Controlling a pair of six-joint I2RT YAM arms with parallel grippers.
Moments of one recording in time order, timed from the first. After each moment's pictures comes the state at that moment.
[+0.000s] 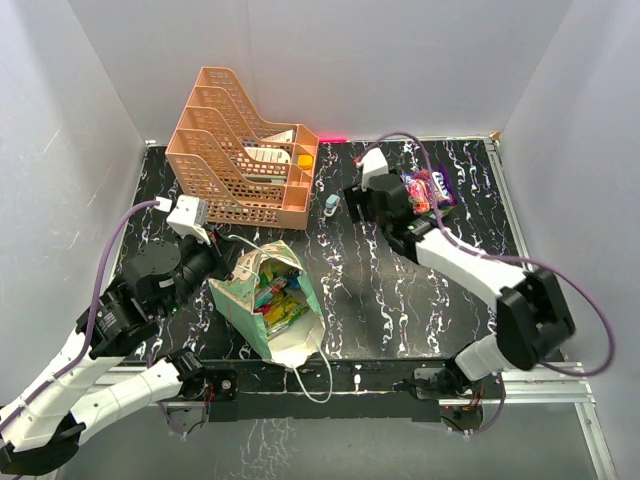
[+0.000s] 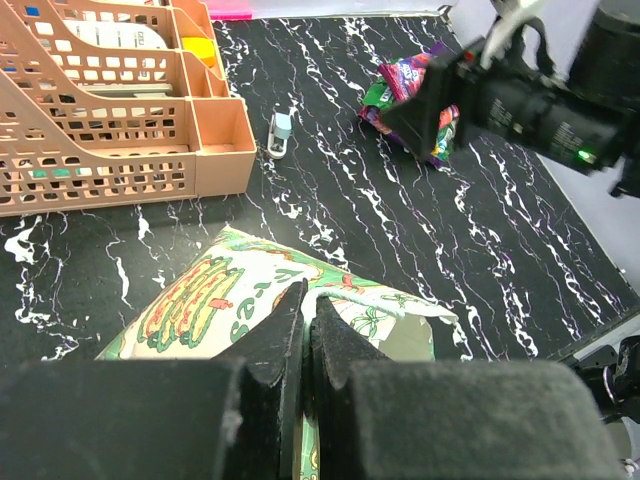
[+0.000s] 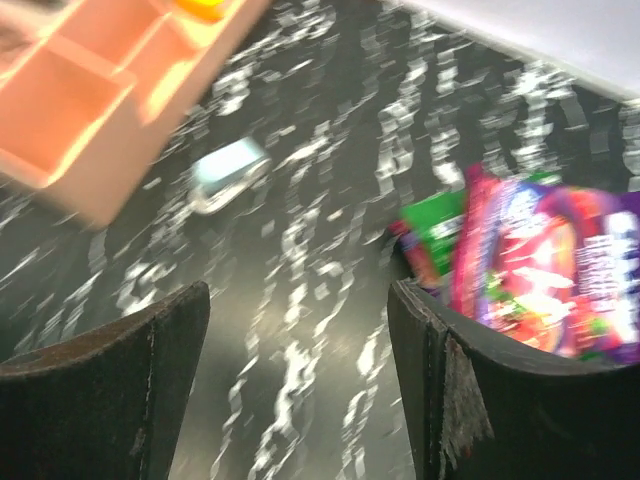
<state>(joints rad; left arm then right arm) -0.85 0.66 1.05 -0.64 -0.36 -0.38 0.56 1.52 1.07 0.04 0.38 -0.09</state>
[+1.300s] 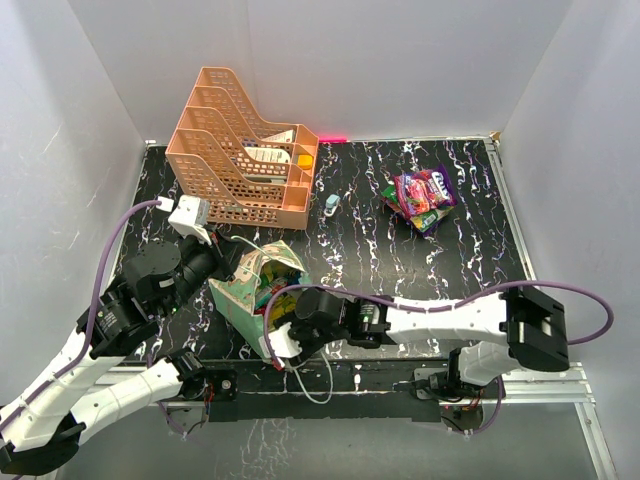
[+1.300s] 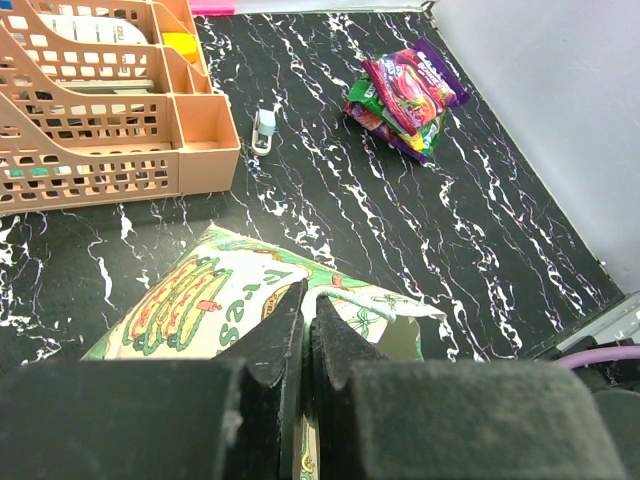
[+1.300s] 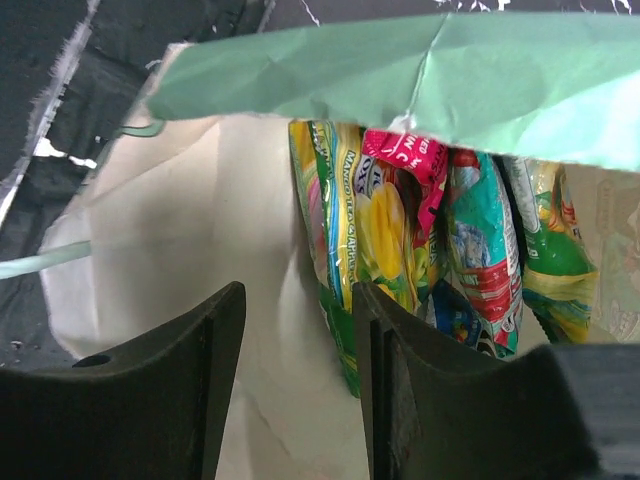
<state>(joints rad) -0.85 0.67 1.05 -0.64 -0.32 -0.39 1.33 1.41 0.91 -0.19 -0.16 -0.77</state>
